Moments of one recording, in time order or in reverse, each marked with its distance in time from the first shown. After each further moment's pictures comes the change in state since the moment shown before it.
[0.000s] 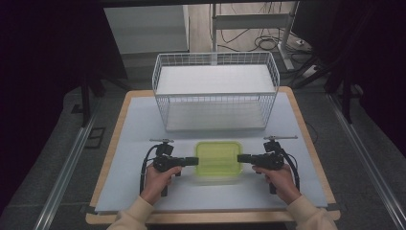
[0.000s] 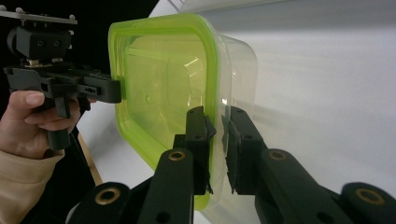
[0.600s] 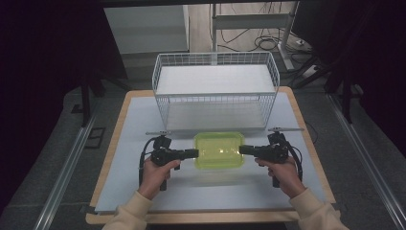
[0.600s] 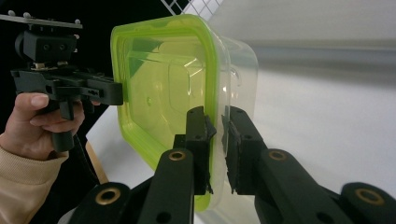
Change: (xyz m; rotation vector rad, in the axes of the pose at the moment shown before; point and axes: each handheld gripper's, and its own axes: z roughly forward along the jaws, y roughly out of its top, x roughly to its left) left arm -0.022 0.023 -0.017 -0.058 -0.017 0.061; right arm 0.022 0.025 -0.020 -0.057 0.003 -0.066
